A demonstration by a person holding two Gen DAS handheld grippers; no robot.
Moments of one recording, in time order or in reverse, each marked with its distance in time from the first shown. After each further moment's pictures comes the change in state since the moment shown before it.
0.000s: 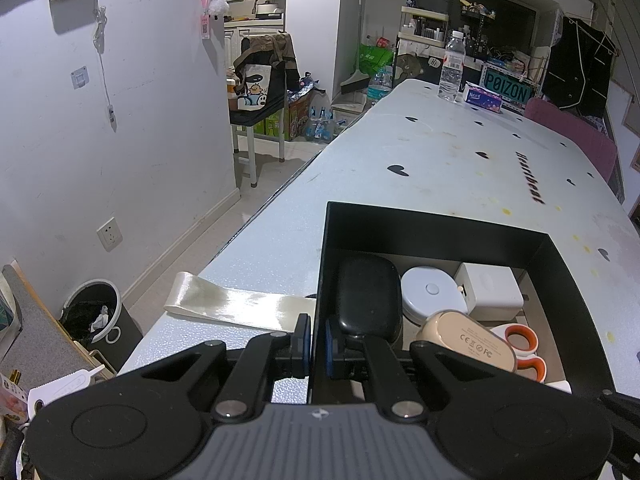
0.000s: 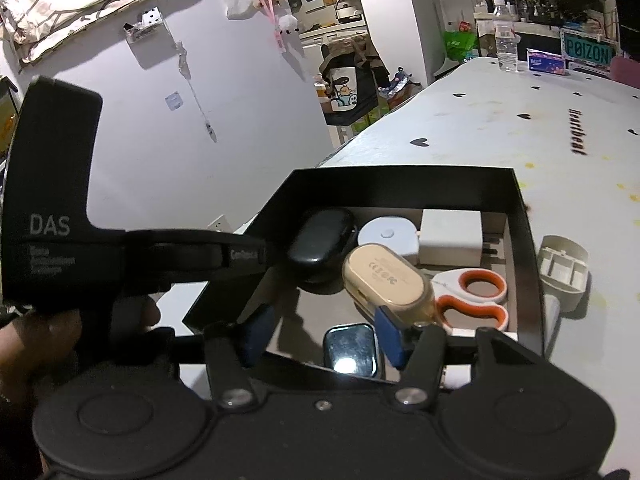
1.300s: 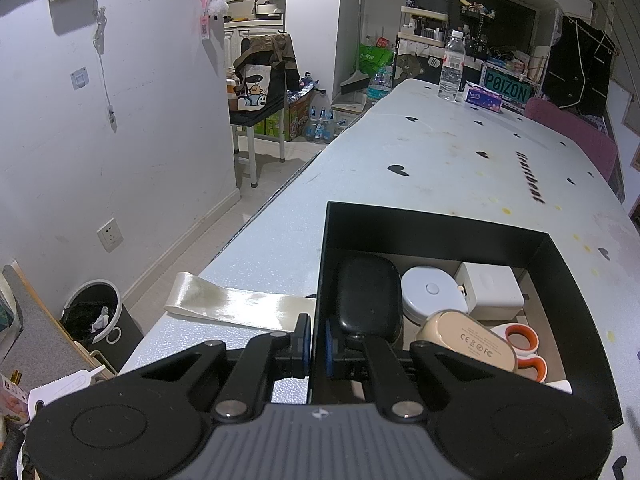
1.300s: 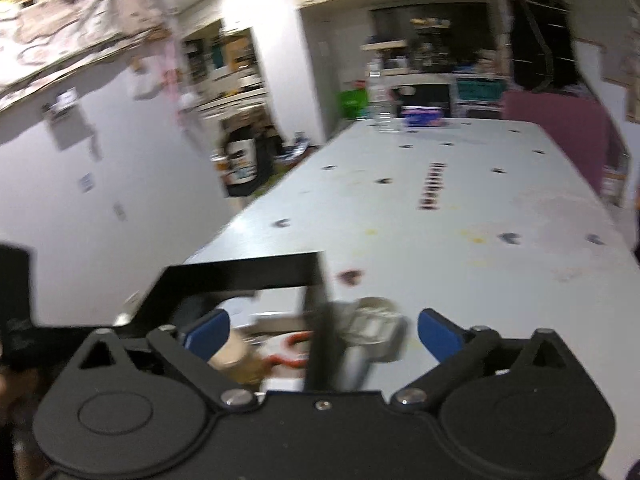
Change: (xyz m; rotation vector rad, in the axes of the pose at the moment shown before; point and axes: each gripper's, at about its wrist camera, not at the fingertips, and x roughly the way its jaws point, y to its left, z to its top) left arm 0.000 0.000 0.000 0.000 0.000 0.000; right arm -0.081 -0.084 0.011 0.140 -0.211 -0.312
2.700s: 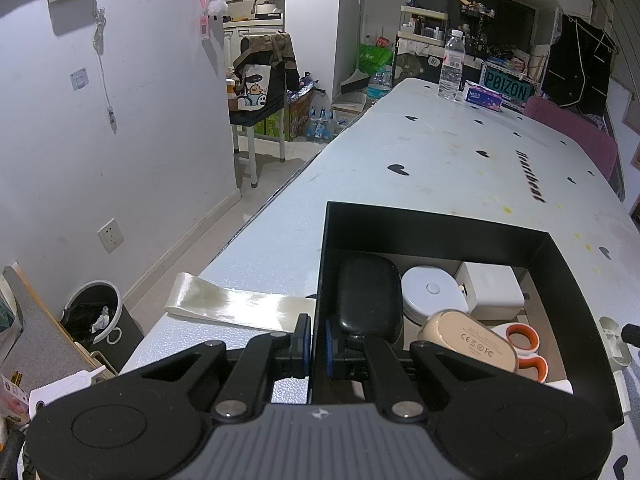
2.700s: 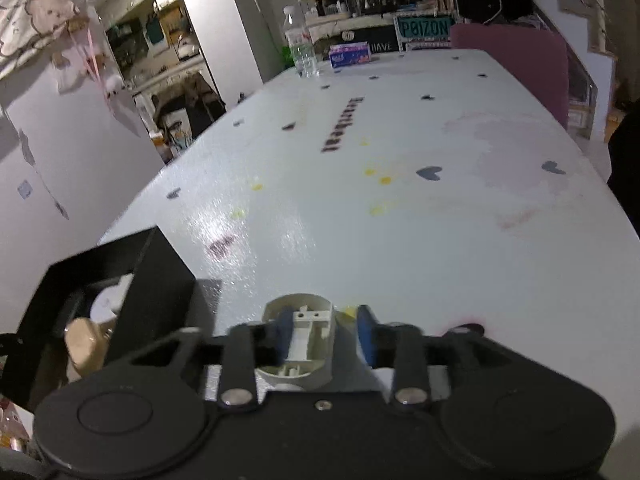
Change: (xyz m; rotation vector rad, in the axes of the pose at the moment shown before) left arm 0.000 0.000 0.000 0.000 0.000 0.000; right arm 0.054 -0.089 -0.009 0.098 0.134 -0.025
